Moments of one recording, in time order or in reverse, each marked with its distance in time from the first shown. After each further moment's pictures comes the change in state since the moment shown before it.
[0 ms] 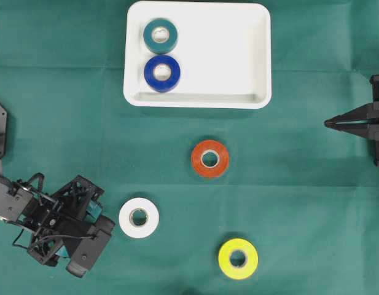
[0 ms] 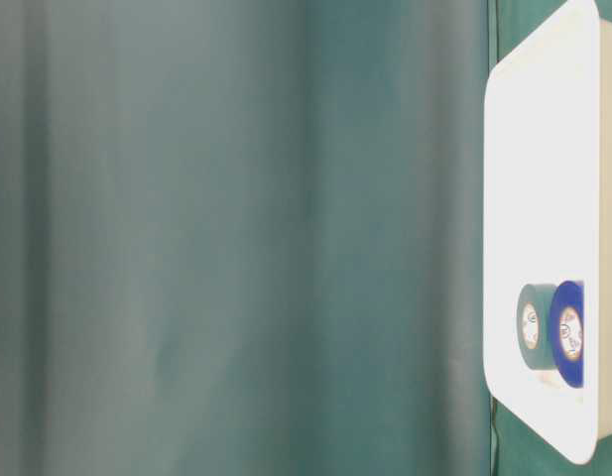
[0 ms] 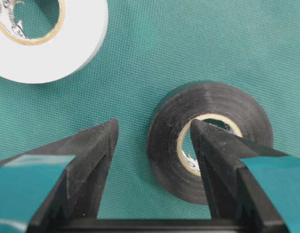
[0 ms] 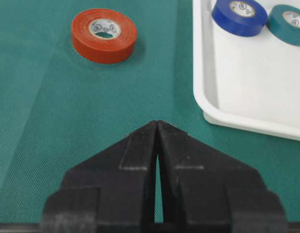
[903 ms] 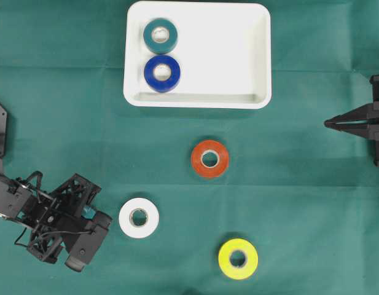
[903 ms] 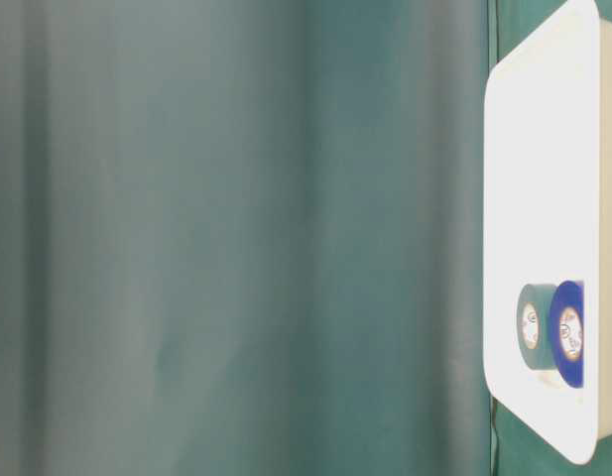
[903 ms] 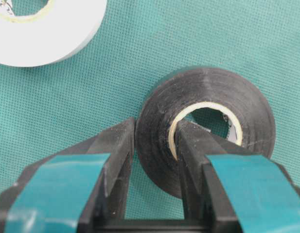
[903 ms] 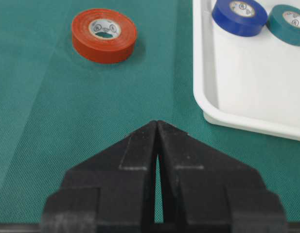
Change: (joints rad) left arm -0.003 0.011 0.049 0.000 -0.075 -0.025; right arm 0.000 0.000 0.000 0.000 0.000 0.000
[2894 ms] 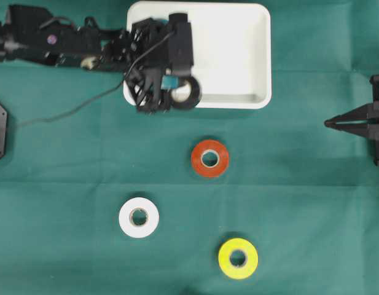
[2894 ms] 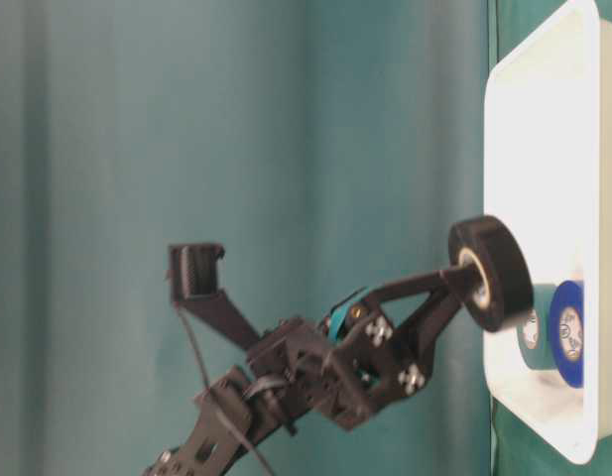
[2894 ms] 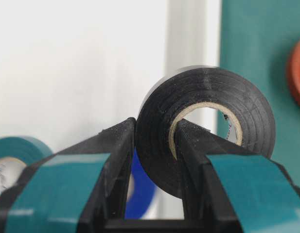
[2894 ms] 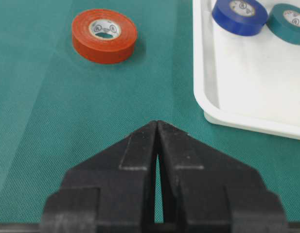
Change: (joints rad) left arm 0.785 0.083 -0.396 0.002 0.055 0.215; right arm 0.002 0.000 0.002 0.000 -0.002 0.008
